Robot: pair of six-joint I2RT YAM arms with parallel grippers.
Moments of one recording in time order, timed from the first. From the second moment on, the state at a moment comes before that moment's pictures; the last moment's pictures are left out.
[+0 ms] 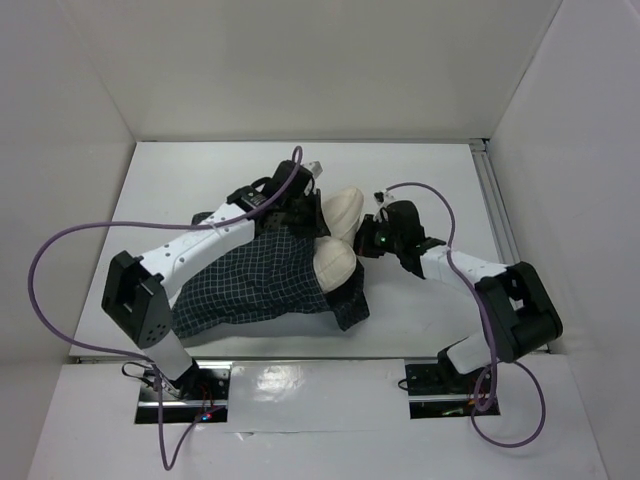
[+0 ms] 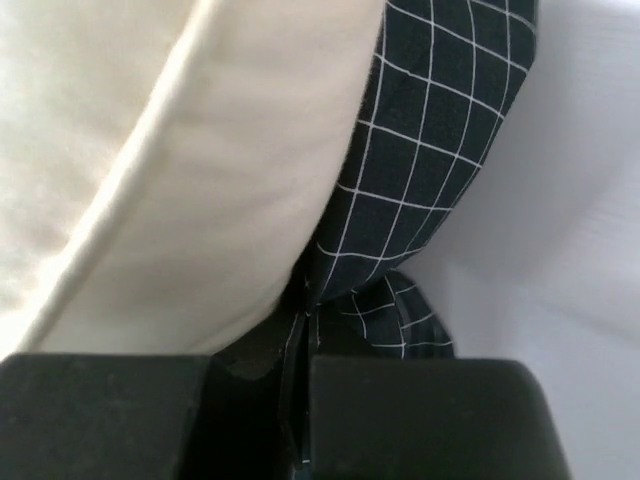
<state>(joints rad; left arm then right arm) -0.68 1.63 1.47 -0.64 0.11 -0.67 0.40 1.45 0.70 0.17 -0.38 0.57</state>
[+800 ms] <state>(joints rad) -0.55 1.60 1.29 -0.43 0.40 -0.60 0.22 1.54 0.62 0.19 -0.32 0.62</state>
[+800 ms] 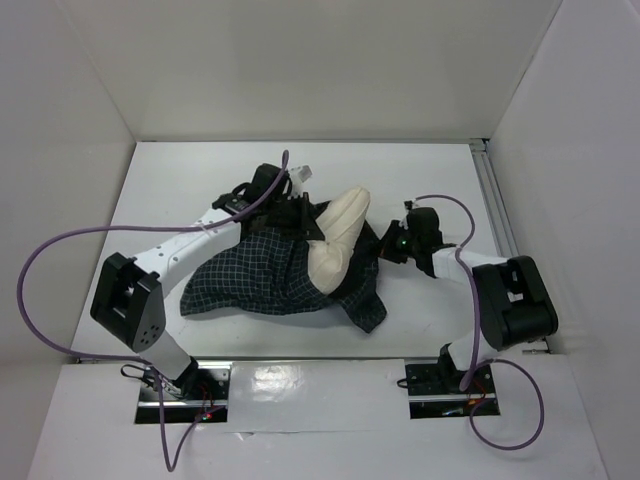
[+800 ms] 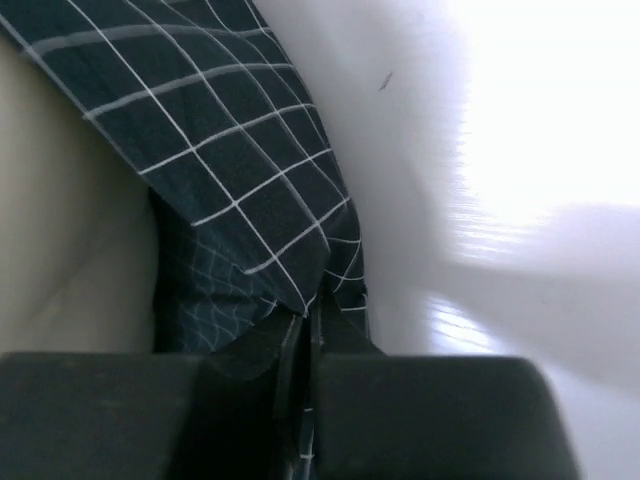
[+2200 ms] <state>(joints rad) -0.59 1.86 1.29 -0.32 0.37 -0.31 0.13 1.62 0.78 0.53 -0.47 1.00</state>
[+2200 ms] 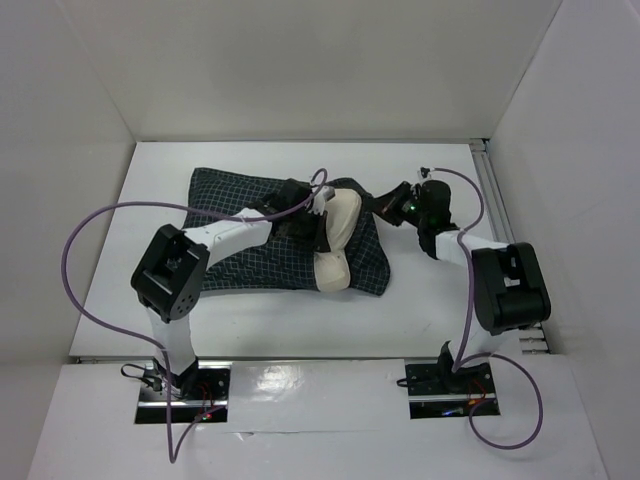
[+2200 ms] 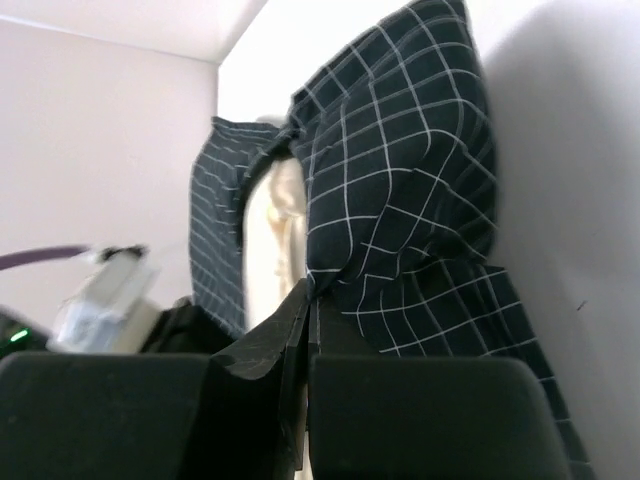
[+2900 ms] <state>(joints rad) -0.61 1.96 1.42 -0.40 0.37 -0.37 0.23 1.31 0.77 0.35 -0.60 0.72</state>
